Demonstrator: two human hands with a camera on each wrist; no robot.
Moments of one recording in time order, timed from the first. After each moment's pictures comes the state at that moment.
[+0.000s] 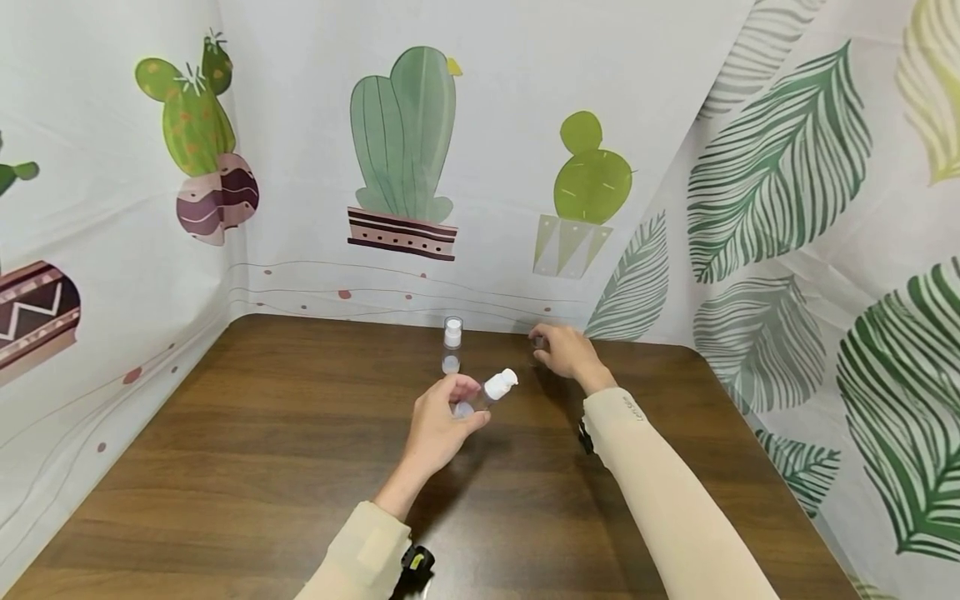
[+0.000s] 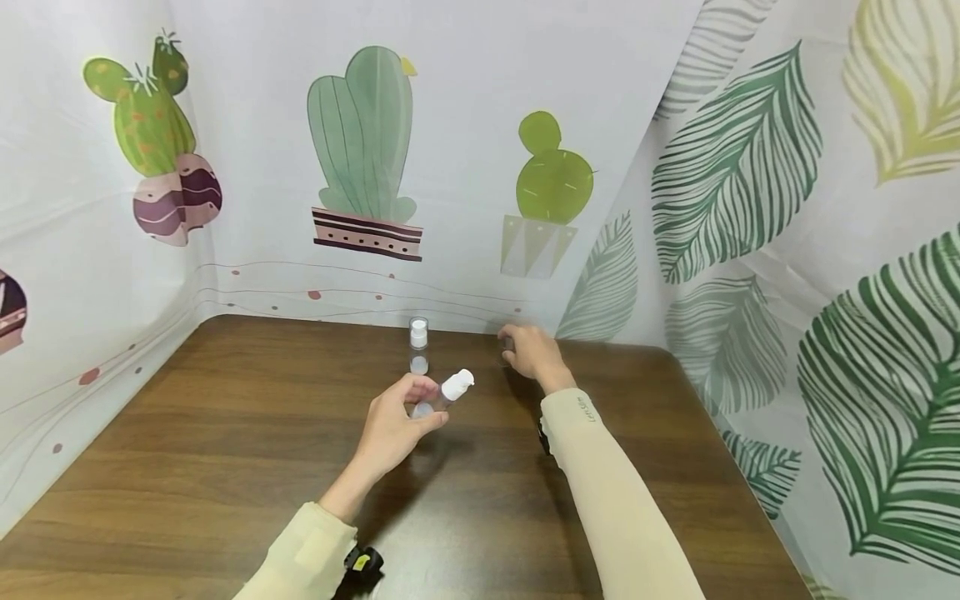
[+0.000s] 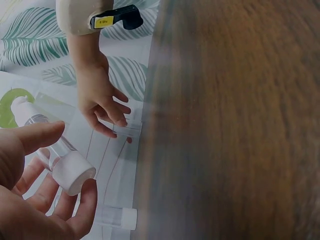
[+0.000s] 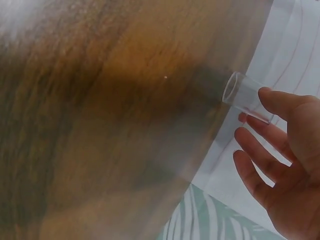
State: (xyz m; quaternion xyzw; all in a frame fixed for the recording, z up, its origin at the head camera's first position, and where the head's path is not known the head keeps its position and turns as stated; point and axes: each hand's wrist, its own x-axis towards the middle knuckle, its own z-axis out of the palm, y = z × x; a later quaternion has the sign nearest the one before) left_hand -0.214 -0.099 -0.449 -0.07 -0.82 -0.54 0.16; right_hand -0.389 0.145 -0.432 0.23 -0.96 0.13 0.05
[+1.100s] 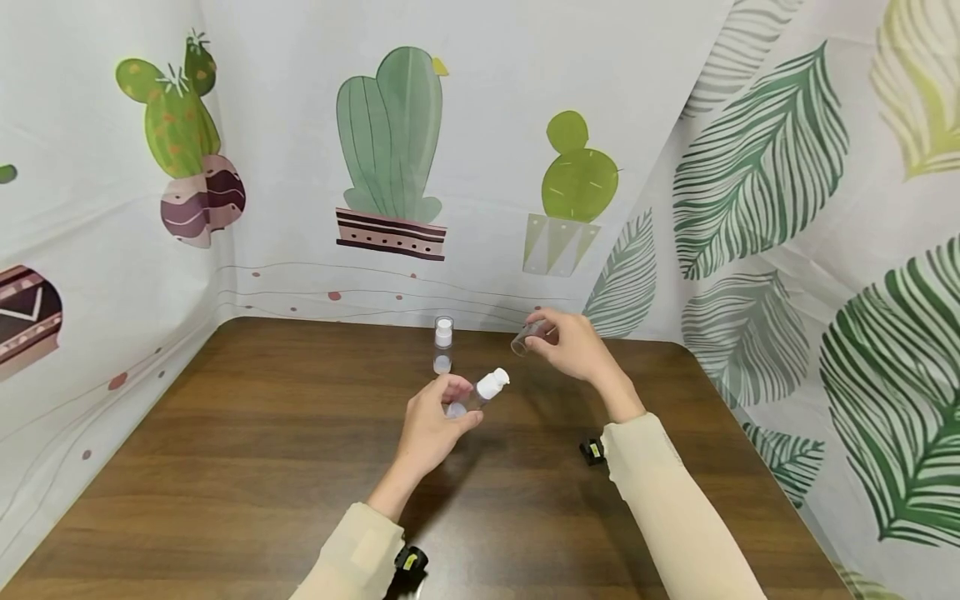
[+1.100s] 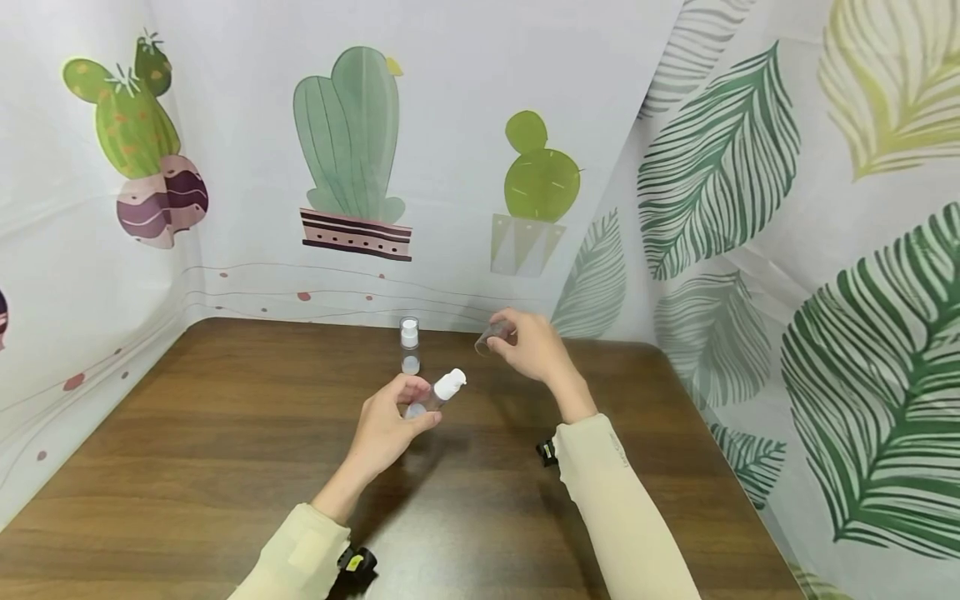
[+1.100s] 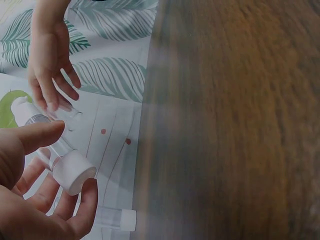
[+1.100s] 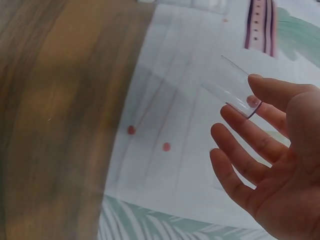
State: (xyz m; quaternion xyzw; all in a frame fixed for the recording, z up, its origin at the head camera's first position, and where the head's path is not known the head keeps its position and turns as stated) left_hand -0.214 -0.096 -0.451 -0.07 -0.82 -0.54 0.15; right_hand -0.330 0.151 -0.375 0.26 -0.92 0.29 0.09
